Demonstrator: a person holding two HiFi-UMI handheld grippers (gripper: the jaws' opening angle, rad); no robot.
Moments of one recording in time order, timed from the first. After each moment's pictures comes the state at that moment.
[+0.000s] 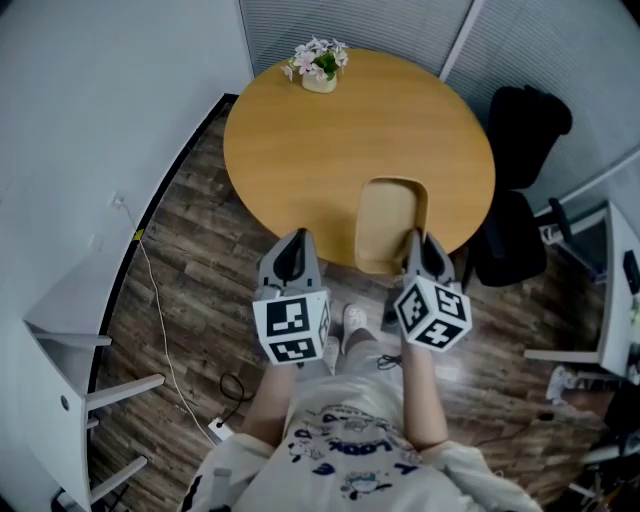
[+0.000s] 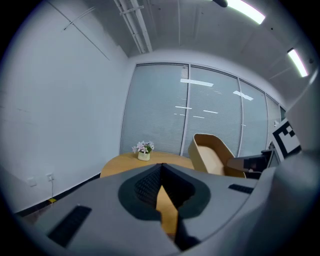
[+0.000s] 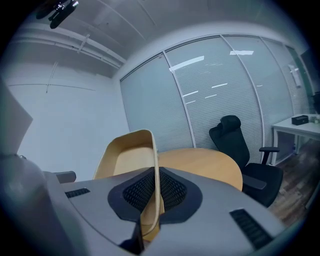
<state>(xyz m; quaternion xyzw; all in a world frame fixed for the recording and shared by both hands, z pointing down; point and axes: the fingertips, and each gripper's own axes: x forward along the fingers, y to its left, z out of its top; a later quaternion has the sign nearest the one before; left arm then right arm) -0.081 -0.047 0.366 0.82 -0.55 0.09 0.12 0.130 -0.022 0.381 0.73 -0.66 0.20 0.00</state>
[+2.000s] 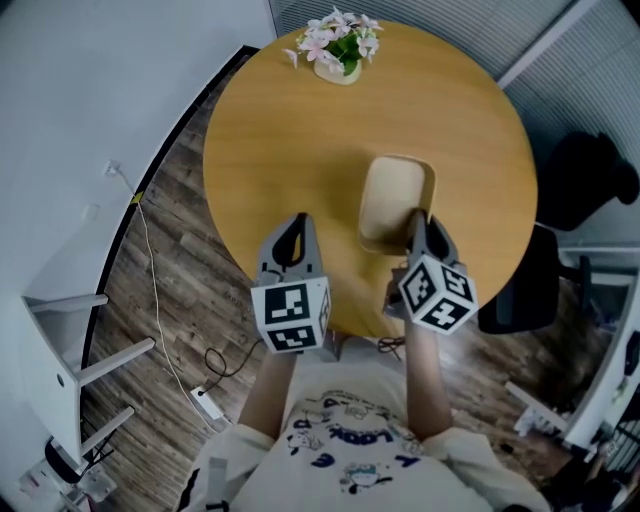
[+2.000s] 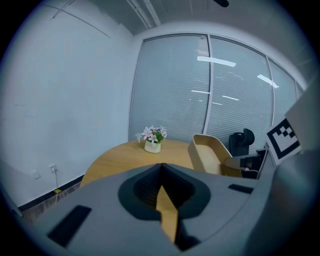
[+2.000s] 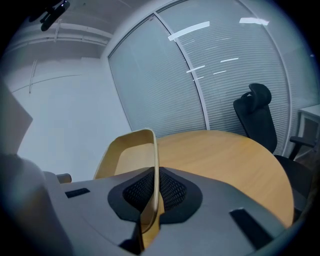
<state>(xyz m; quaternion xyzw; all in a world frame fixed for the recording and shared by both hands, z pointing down) -0.017 -0.257 0.439 0.76 -0.60 0.15 0.19 0.199 -0.273 0.471 0.67 -0.68 0.29 0.06</state>
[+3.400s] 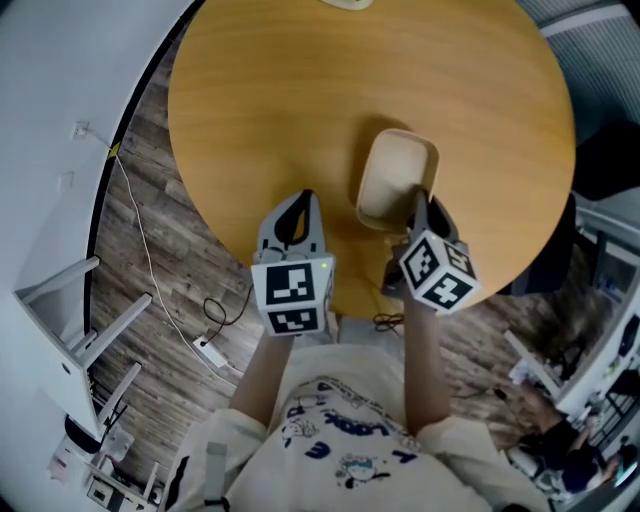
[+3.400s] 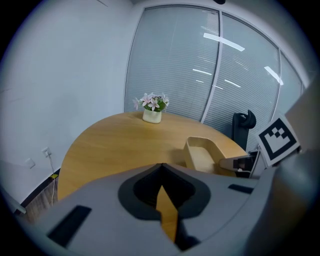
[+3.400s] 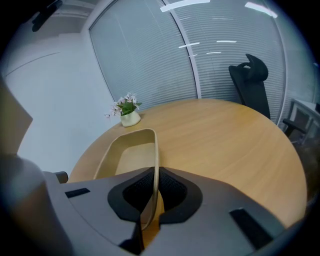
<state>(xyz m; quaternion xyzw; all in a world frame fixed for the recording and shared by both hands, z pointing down) -0.010 -0.270 0.554 0.75 -0.55 0.24 0.28 0.199 -0.268 0.601 0.67 -0.61 0.39 0.16</state>
